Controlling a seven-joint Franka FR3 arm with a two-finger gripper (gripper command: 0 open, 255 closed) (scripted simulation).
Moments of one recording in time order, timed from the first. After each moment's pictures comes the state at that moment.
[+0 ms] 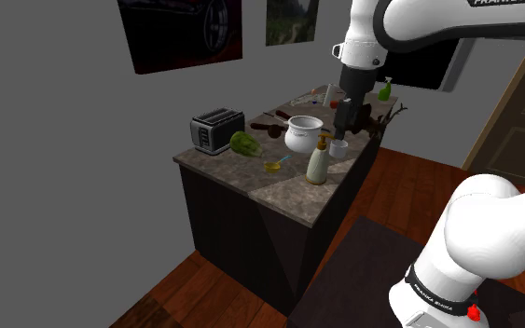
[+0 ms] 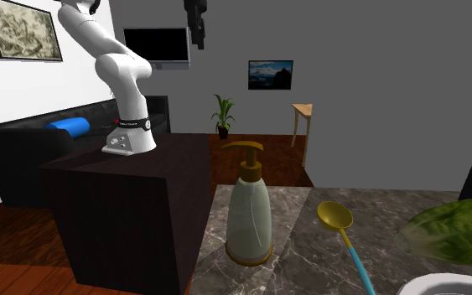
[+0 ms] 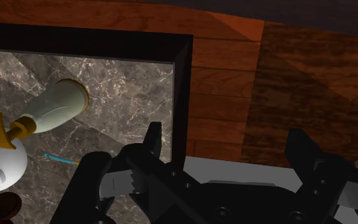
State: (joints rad) arm -0.02 -0.81 -0.03 -2.45 -0.11 1.69 -0.15
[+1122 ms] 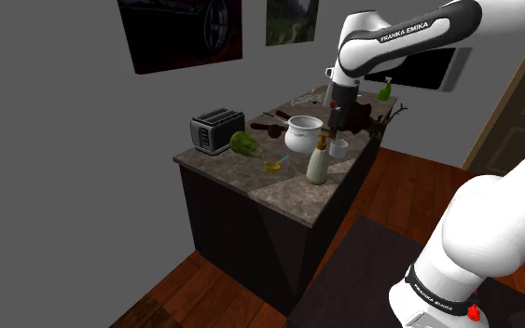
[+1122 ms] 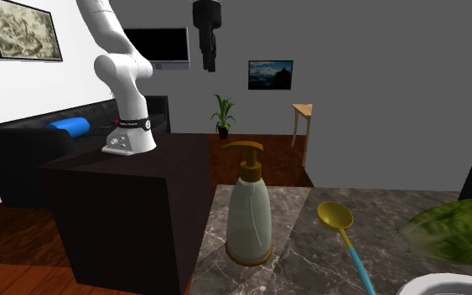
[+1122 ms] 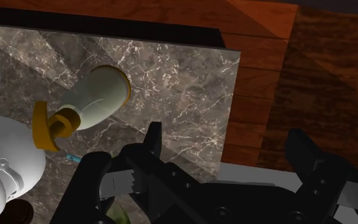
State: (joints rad) arm -0.08 -0.41 -0.33 -2.34 -0.20 2.00 -0.47
